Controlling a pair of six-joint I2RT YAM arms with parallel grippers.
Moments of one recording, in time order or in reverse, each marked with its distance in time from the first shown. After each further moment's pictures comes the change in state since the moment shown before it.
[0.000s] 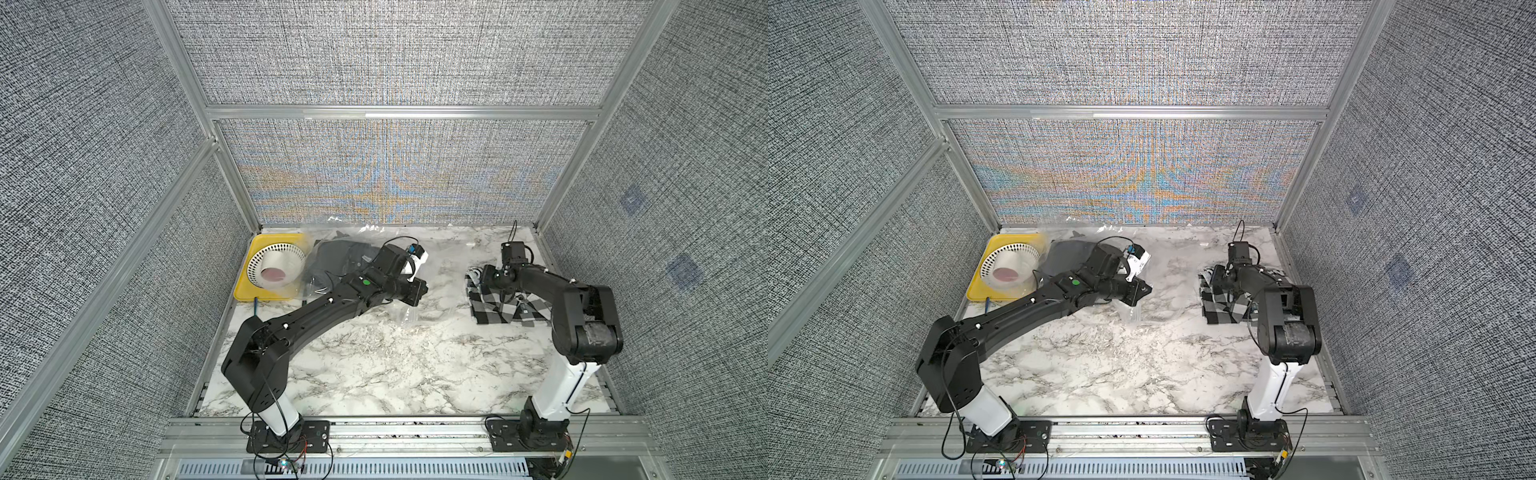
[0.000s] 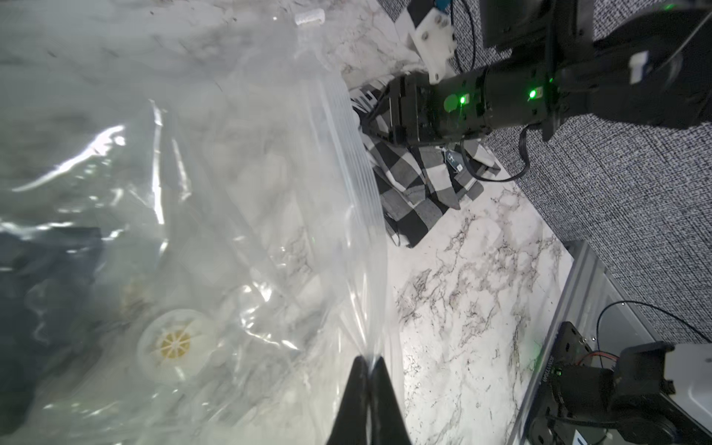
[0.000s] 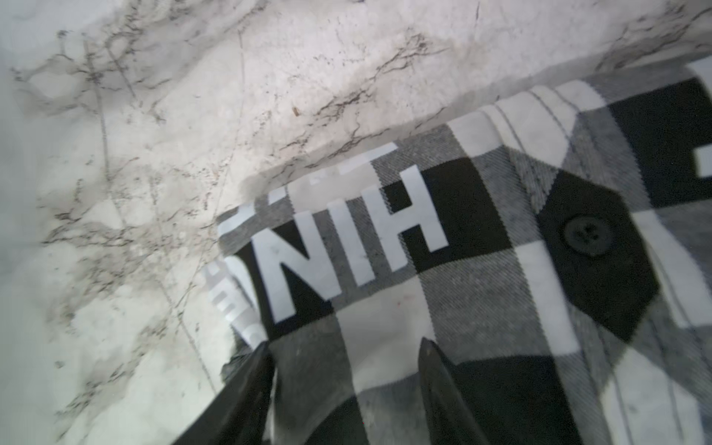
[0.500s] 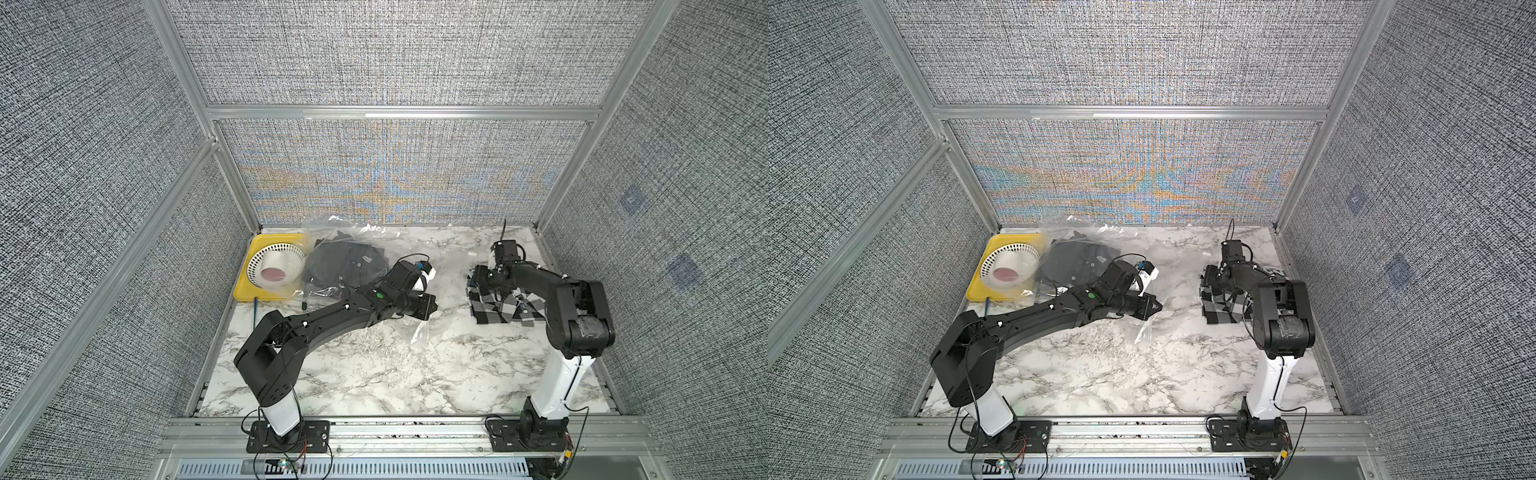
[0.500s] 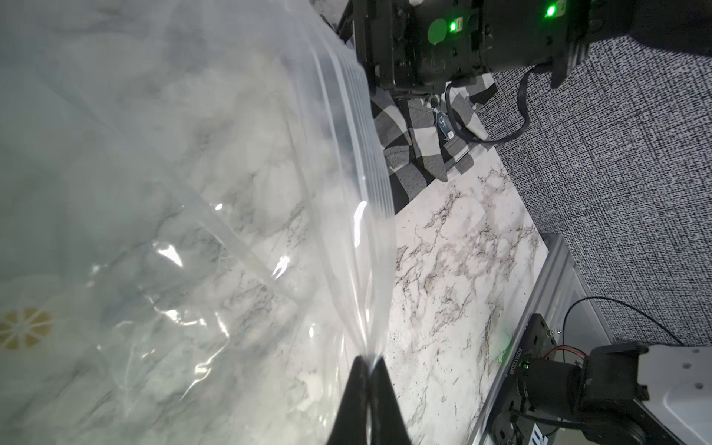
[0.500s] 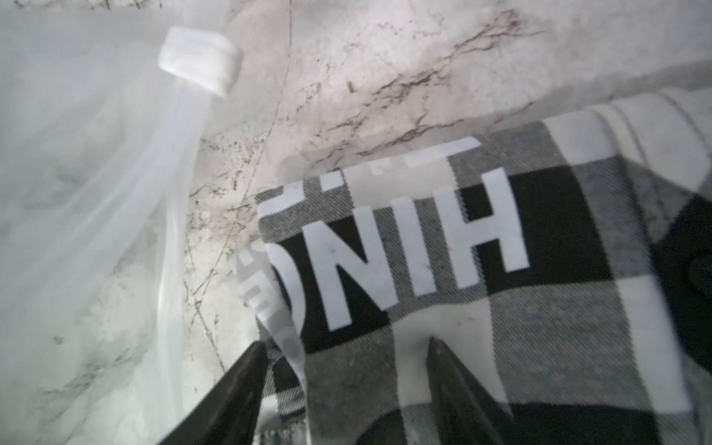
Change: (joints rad) left arm -0.063 0.045 -0.091 0.108 0.019 -0.157; right arm 0.052 0.083 0.079 -0.053 0.016 -0.084
